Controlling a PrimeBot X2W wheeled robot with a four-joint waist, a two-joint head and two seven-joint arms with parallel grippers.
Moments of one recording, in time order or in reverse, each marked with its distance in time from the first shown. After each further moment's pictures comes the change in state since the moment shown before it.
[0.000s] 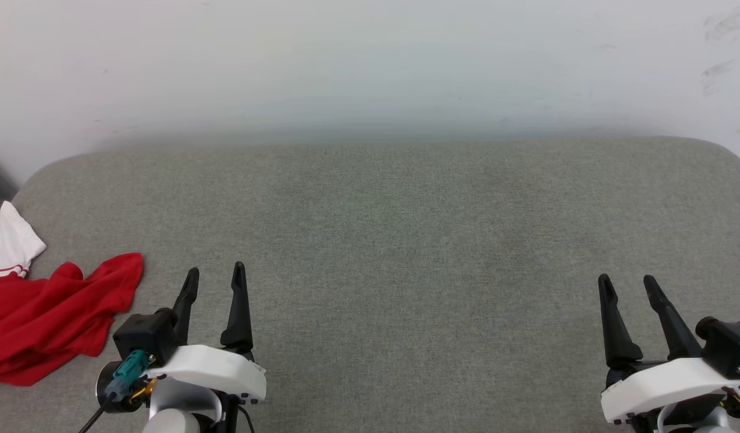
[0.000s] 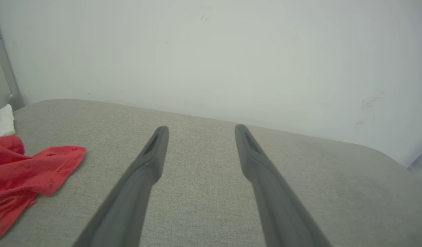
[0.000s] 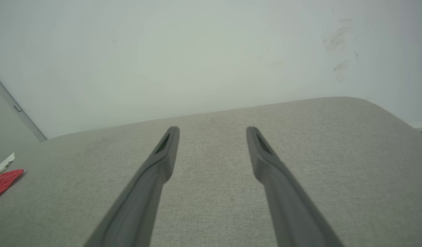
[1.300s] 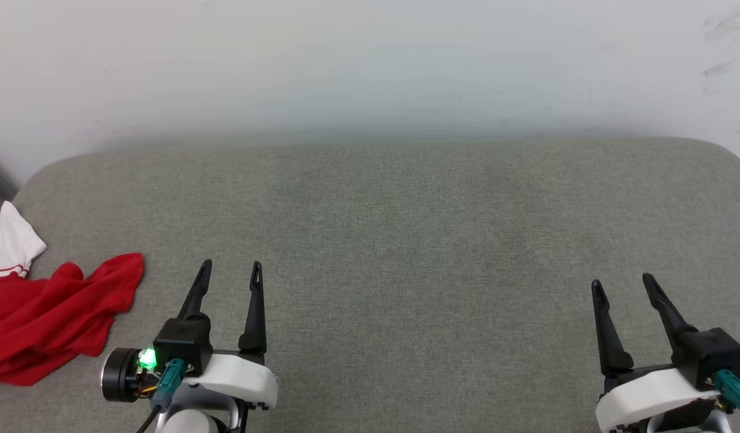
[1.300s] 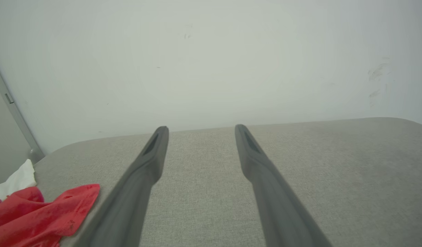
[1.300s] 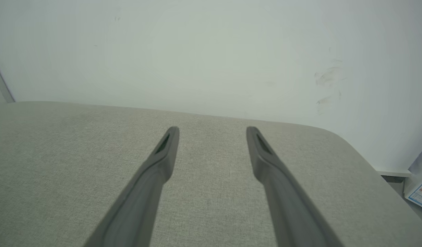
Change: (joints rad) left arm -0.006 -0.014 -0.013 0.023 0.257 0.007 -0.075; right arm 0.019 0.008 -0.001 -0.021 -0.264 0.000 -0.056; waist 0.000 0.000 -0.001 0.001
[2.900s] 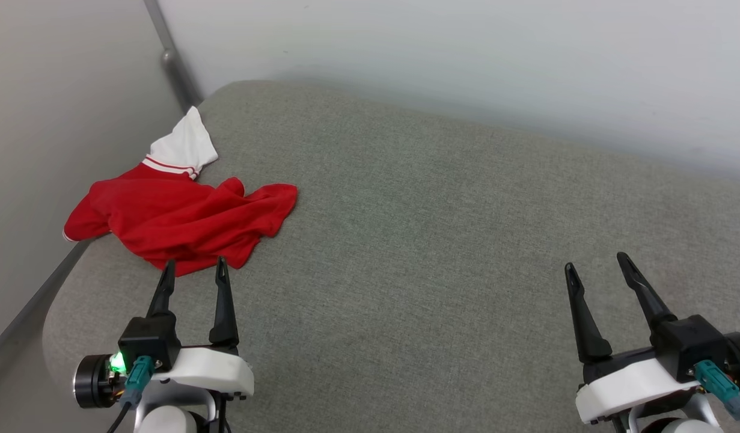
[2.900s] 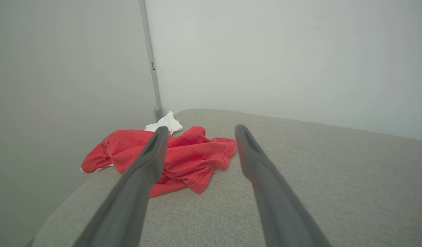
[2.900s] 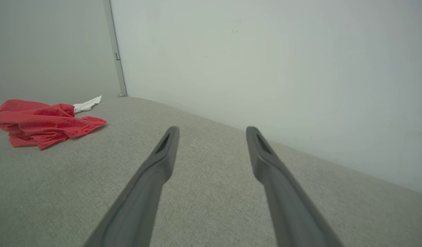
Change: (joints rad) left arm -0.002 -0.039 0.121 0.005 0.017 -0.009 -0.009; right arm -0.015 0.001 0.075 -0.074 -0.019 0.000 0.013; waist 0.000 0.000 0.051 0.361
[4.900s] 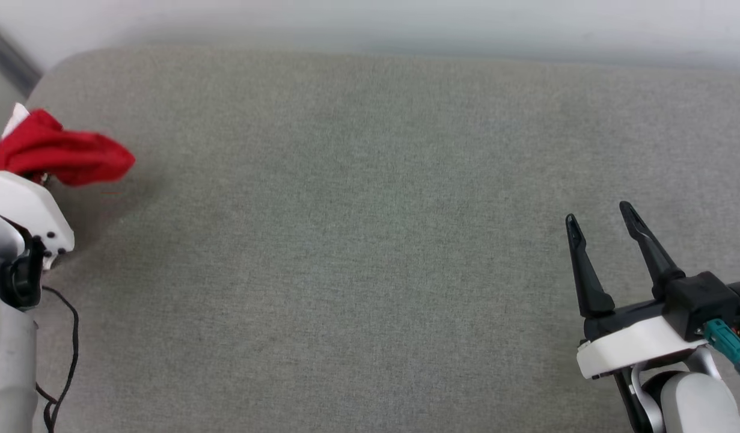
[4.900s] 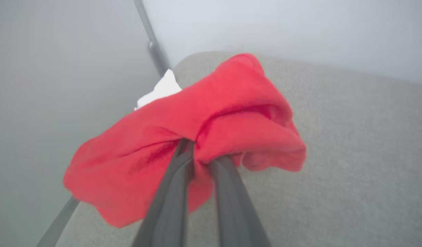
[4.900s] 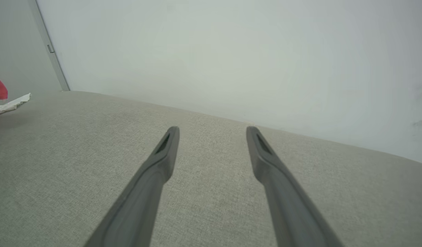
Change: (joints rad) left arm -0.540 0.404 0.050 0.466 -0.262 -0.012 0.521; right arm -0.144 -0.039 0.027 0.051 0.038 0.000 -0.038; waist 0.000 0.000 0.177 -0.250
